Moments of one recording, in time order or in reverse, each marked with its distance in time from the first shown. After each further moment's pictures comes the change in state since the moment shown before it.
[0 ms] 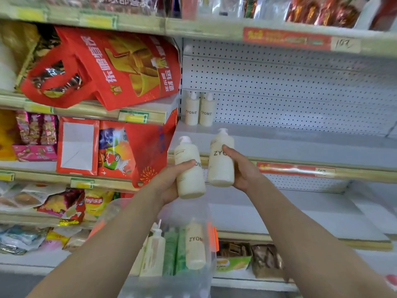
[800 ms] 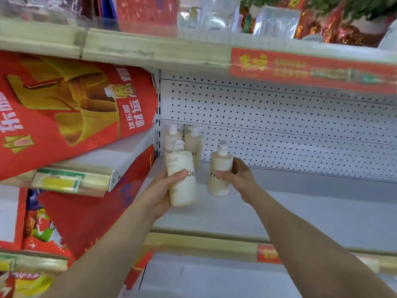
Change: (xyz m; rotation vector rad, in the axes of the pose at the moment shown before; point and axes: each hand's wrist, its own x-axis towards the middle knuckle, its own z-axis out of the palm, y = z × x) left_hand 0.231 0.080 0.032 0.045 -0.022 0.210; right_hand 0.250 -0.113 -0.112 -0.616 0.215 -0.324
